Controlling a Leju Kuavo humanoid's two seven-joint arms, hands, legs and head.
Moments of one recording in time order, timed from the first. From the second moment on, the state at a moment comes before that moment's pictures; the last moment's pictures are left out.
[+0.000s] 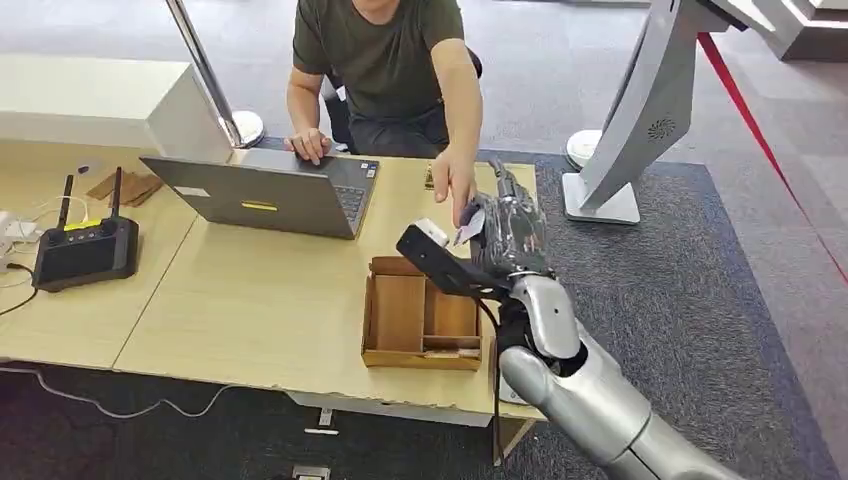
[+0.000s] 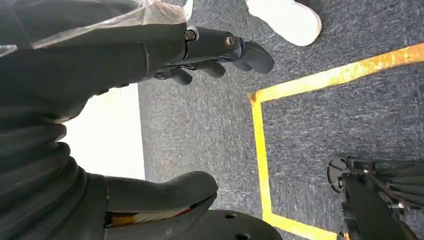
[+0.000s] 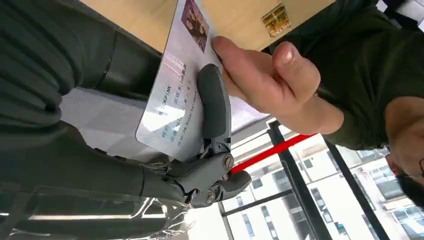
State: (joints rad) left arm -0.19 0.08 -1.08 -0.24 0.87 0.33 0.37; right arm -0.72 -0.05 0.92 -1.31 0.57 -0.27 0.53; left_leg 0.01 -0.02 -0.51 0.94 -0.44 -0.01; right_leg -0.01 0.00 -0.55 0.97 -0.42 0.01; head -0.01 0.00
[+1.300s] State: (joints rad) left arm -0.19 0.08 -1.09 -0.24 0.87 0.33 0.37; right arm -0.73 -0.05 0.94 -1.26 0.57 -0.27 0.53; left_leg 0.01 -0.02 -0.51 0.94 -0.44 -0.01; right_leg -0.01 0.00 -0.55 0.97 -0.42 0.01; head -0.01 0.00
